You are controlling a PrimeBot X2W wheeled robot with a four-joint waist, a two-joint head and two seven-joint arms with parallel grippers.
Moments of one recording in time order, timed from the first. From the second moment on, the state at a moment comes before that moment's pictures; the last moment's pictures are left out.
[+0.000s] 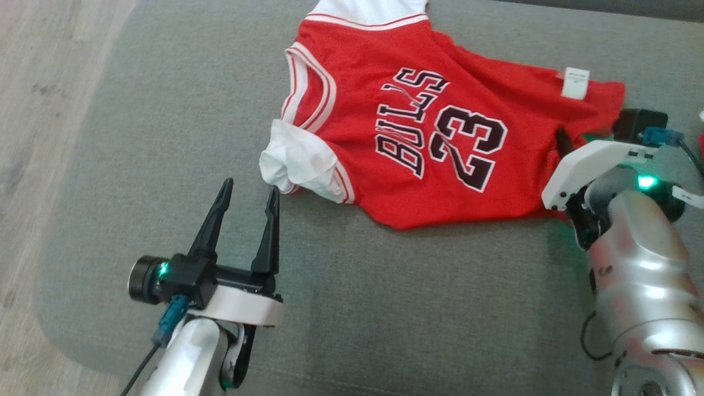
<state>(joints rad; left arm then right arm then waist) -0.24 0.14 -0.39 0.25 -0.27 0.06 -0.26 -0.77 -0.06 -0.25 1.07 -0.02 0.13 0.06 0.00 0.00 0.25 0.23</state>
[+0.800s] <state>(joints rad) -0.25 0.07 -0.32 0.25 -0.24 0.01 -0.26 -1.05 -0.17 -0.23 1.18 -0.29 0.13 -0.03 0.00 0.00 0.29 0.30</state>
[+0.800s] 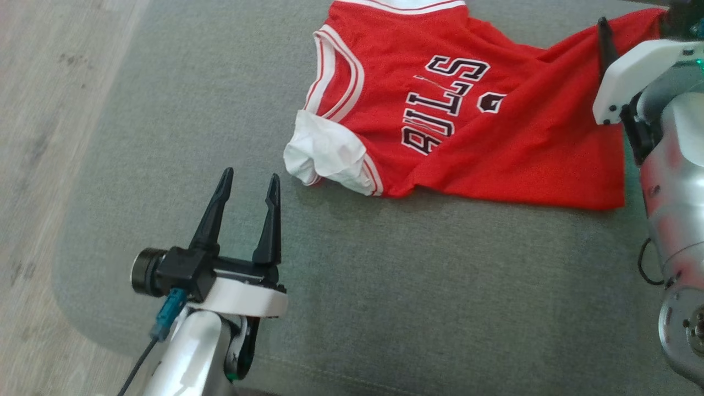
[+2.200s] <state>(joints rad) -0.13 0.06 -0.23 0.25 -0.17 -0.01 -0.26 -0.21 -0.05 0.11 0.48 0.31 0.13 -0.23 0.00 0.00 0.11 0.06</state>
